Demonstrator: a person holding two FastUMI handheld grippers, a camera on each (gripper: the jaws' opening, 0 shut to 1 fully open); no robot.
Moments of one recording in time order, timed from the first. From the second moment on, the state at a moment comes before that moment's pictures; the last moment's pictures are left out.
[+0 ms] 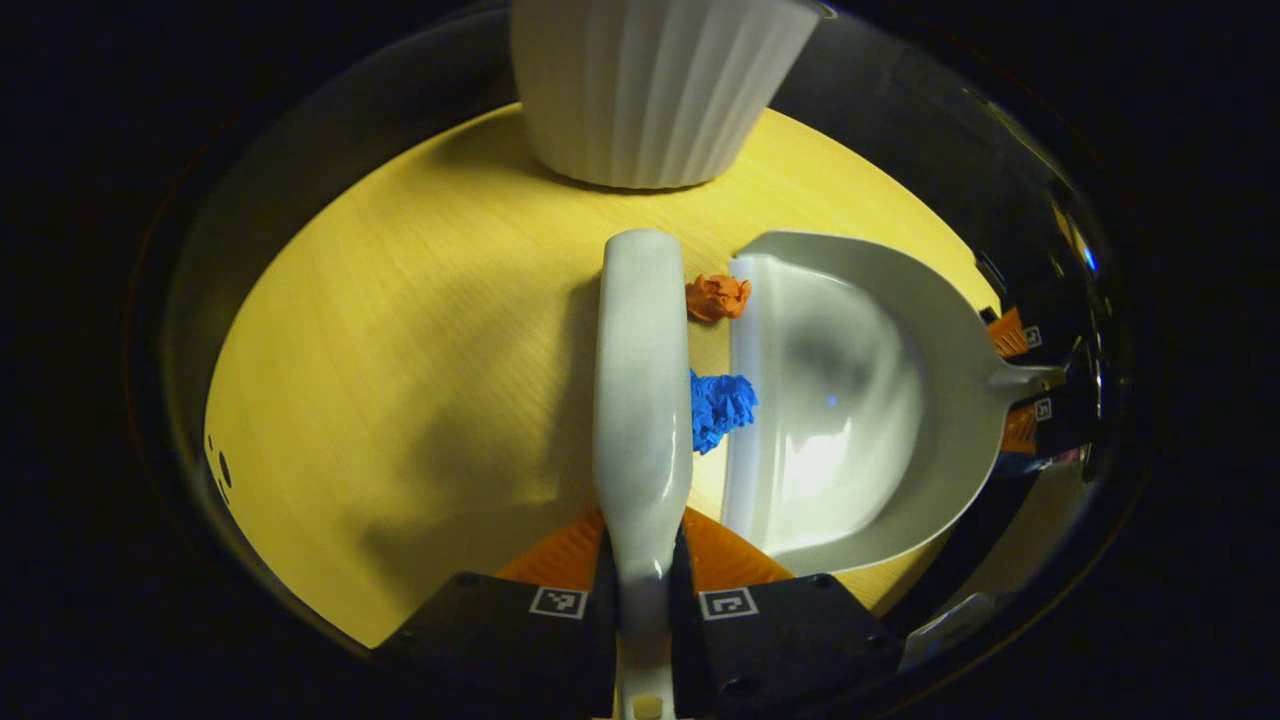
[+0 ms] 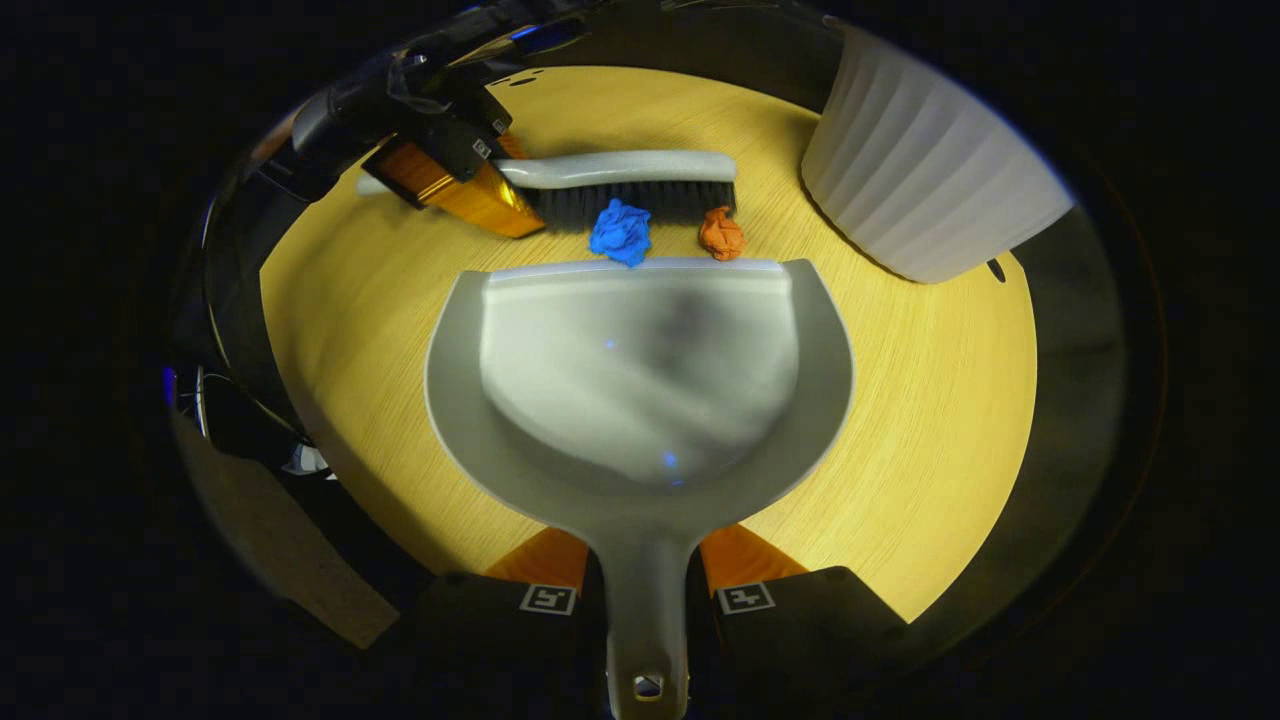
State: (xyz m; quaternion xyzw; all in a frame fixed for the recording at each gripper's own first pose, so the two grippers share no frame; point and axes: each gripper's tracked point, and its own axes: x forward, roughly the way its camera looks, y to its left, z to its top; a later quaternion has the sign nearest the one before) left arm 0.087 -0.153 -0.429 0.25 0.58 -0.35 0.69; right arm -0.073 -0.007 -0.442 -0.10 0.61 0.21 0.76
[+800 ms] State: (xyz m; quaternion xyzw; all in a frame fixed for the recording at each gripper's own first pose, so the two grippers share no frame) left arm 0.074 -0.115 -0.359 0.13 0.52 -0.23 0.81; right arm -0.080 -0.036 -0.417 -0.04 0.56 0.14 0.82
